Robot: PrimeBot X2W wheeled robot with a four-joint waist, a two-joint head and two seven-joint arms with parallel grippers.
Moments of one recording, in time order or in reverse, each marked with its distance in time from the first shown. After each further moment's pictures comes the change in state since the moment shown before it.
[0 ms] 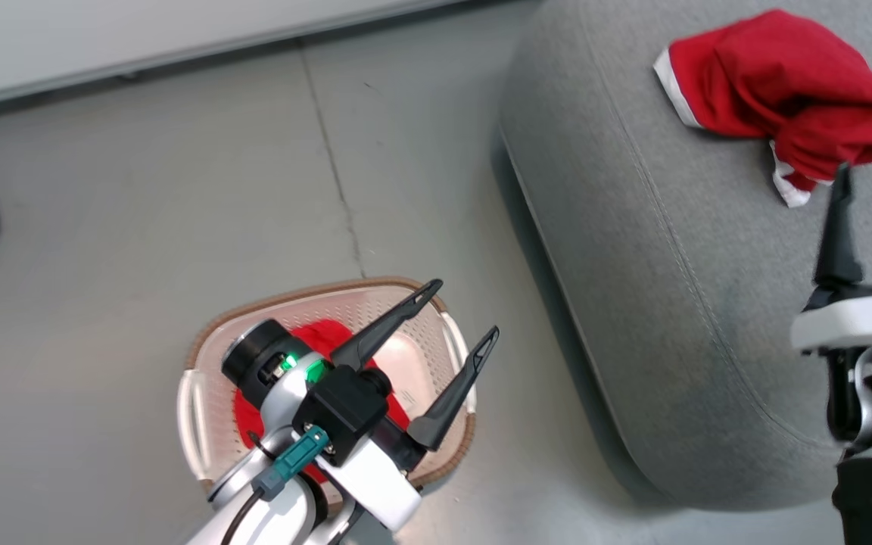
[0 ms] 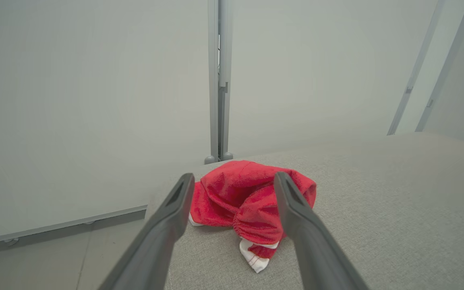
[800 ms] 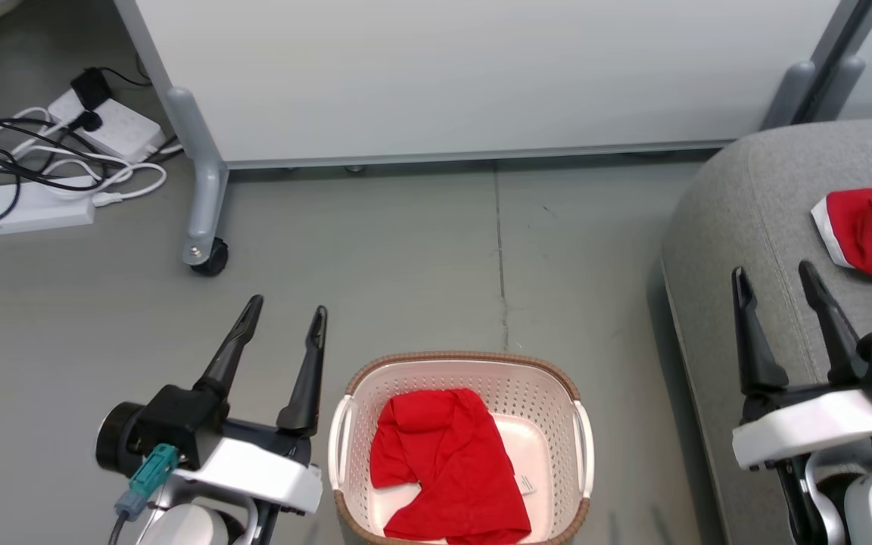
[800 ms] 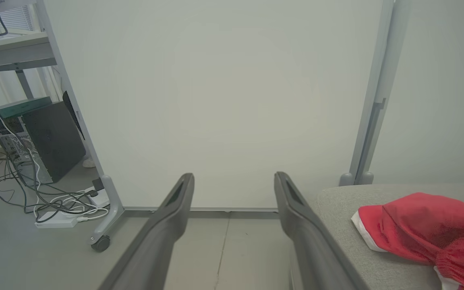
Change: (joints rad) left arm 0.204 -0.007 0.237 0.070 -0.180 0.207 -0.123; right arm 0.324 0.020 0.188 -0.370 0.036 0.000 0.205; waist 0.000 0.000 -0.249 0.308
